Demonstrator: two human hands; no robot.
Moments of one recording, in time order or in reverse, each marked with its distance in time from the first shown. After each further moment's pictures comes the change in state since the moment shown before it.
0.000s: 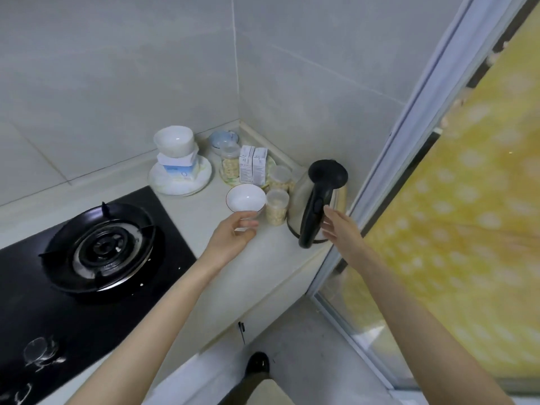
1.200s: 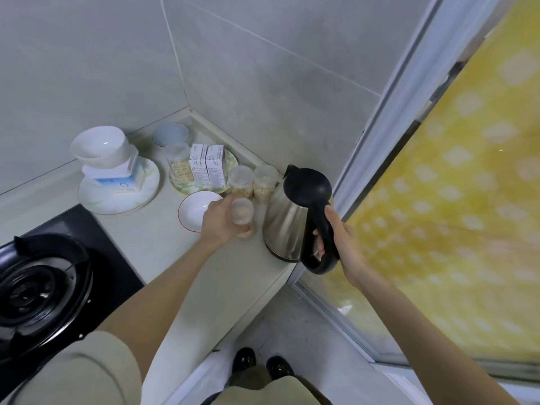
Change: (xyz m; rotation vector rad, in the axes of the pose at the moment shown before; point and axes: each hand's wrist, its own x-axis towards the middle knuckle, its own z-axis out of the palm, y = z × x) left_hand 0.178 -0.033 0.072 0.520 -0.005 0.145; right_hand 0.024 -0.008 -0.050 -0.003 0.121 -0.001
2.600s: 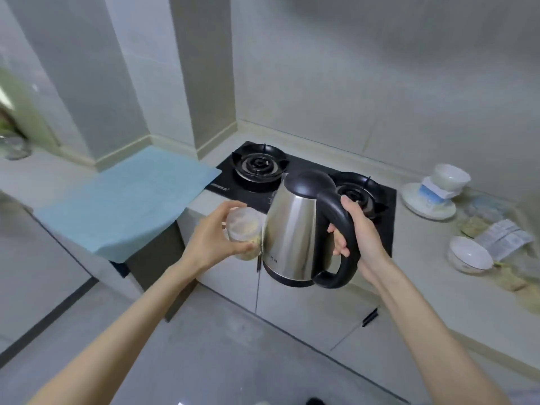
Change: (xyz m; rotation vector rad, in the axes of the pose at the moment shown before) left_hand -0.659 -0.061 -0.112 -0.156 1.038 -0.444; right_hand -0.375 0.031 0.184 -0.329 -1.202 -0.249
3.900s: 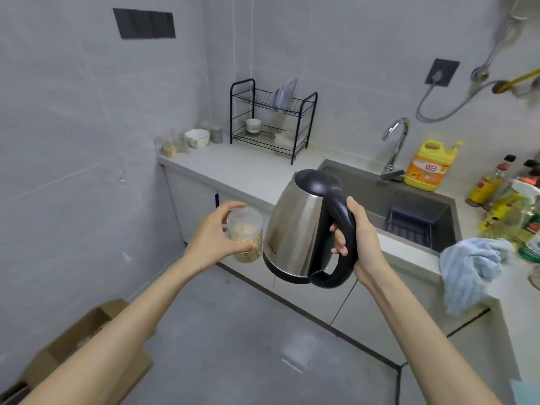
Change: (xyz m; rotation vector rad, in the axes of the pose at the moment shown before) left_hand -0.464 -0.198 -0.578 0.384 1.347 -0.875; right_hand -0.215 0.015 0.889 -0.165 -1.544 0.071
